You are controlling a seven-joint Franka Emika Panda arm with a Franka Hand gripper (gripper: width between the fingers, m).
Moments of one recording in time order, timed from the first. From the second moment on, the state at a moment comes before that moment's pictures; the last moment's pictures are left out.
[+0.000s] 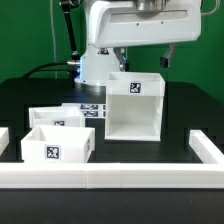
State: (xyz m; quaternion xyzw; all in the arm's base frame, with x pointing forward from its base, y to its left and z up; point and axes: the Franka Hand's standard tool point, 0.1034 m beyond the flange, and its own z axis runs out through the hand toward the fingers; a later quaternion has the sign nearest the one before) arm 0.496 0.051 0.143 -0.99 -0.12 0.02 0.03
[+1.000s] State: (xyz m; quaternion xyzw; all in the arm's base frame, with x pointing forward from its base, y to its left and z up) arm 0.442 0.082 0.107 -1.00 -0.03 0.04 0.02
